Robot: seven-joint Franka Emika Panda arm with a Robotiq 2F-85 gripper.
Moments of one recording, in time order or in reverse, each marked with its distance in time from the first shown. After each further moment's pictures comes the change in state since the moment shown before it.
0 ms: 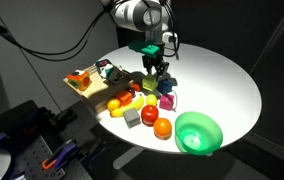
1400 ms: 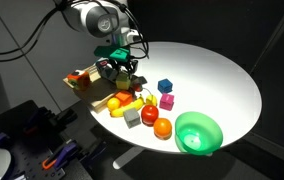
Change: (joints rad) arm 0.016 -0.267 0.145 -0.497 -0.007 0.344 -0.254
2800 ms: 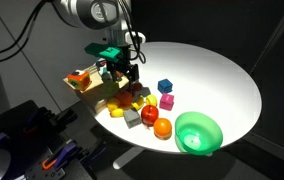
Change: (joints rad) arm 0.018 -0.162 -0.137 -0.118 -0.095 -0.195 0.197
